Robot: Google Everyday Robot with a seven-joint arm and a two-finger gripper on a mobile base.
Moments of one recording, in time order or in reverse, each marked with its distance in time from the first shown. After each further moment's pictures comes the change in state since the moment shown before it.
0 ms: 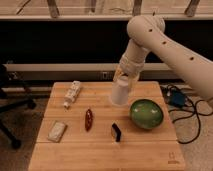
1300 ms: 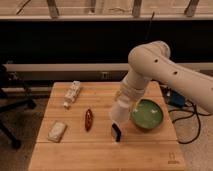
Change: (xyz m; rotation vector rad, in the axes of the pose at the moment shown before) arm -0.060 0.059 0.037 0.037 0.082 -0.045
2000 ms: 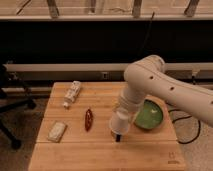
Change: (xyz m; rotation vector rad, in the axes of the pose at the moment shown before) arm -0.026 0.019 0.031 -0.039 0.008 -0.012
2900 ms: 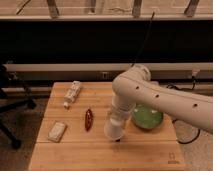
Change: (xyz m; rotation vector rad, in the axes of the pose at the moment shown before) arm -0.018 -0.012 0.043 -0.029 0.012 -0.035
